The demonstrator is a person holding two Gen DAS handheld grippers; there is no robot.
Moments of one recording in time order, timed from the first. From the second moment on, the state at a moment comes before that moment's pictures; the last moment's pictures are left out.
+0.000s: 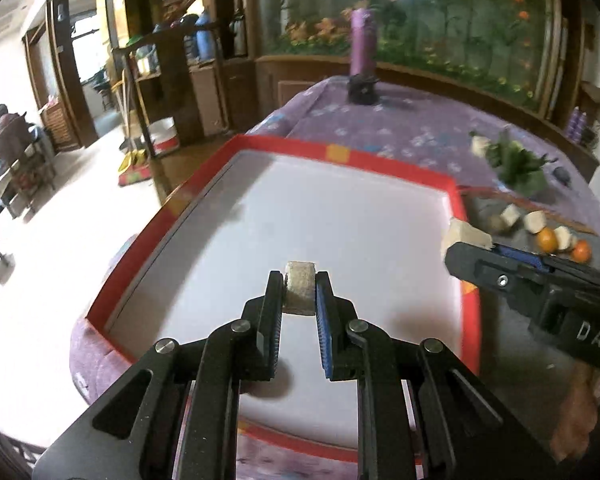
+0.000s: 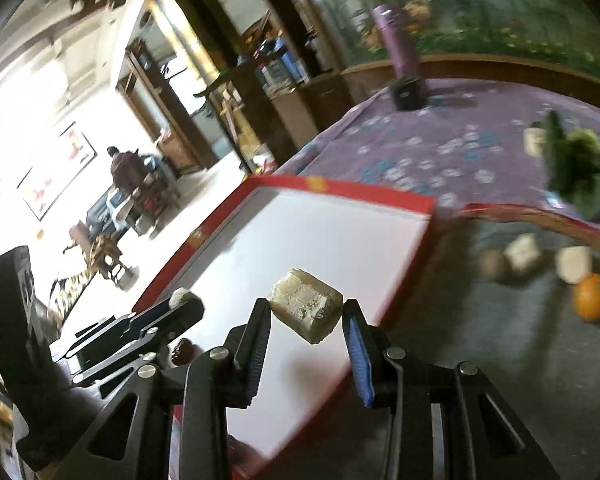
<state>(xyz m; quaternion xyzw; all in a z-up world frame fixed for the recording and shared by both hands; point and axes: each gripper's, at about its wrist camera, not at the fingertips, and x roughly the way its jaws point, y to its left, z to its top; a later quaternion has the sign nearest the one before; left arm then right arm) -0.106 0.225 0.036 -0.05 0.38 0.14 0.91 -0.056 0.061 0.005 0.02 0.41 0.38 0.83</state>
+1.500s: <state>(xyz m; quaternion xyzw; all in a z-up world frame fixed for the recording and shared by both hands) -0.050 0.031 0.049 0.02 0.43 -0.07 0.90 -0.004 -0.198 -0.019 0.09 0.45 0.19 0.87</state>
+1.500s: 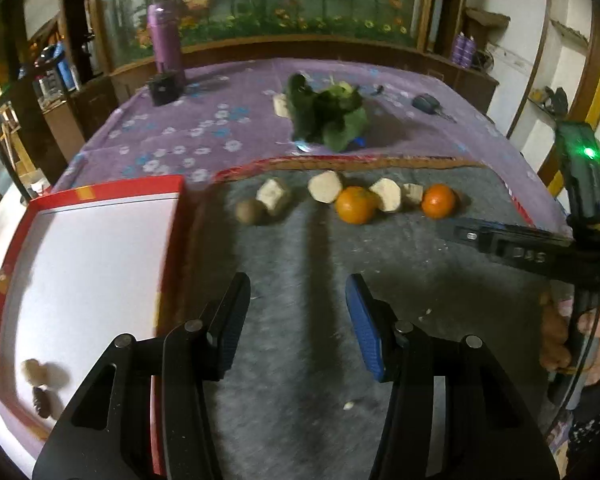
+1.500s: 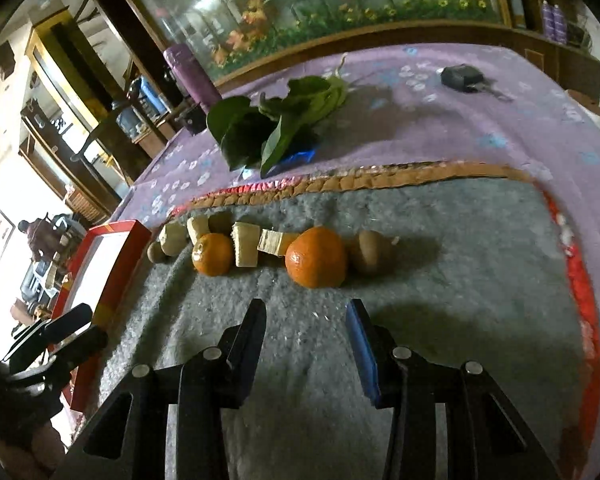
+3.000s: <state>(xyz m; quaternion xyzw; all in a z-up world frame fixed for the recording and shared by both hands) 0.018 -0.019 0.017 0.00 0.45 -0.11 0.88 0.007 -0.224 -0.022 0.15 0.48 0.19 0.84</state>
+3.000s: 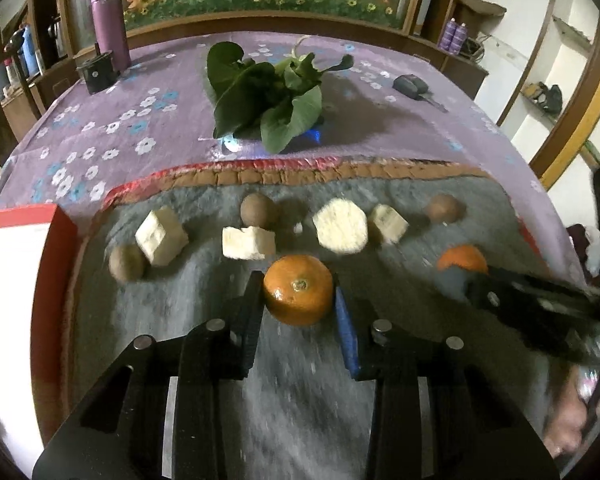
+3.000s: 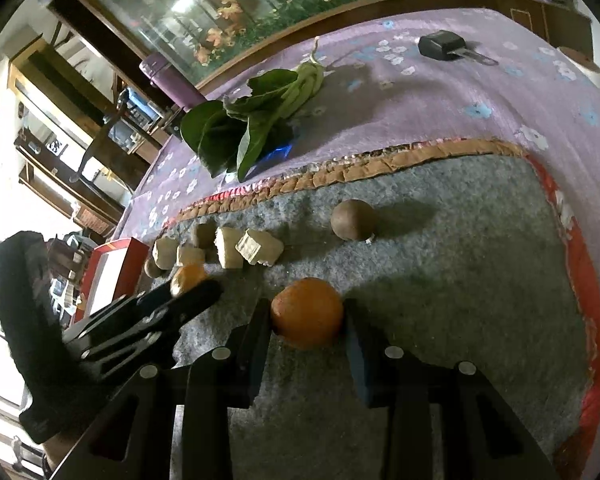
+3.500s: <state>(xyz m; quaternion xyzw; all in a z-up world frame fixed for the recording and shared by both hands) -0.089 0.053 0.053 -0.01 0.40 -0.06 0.91 -0.006 -0.192 -0.024 0.13 0.47 0.24 0.84</state>
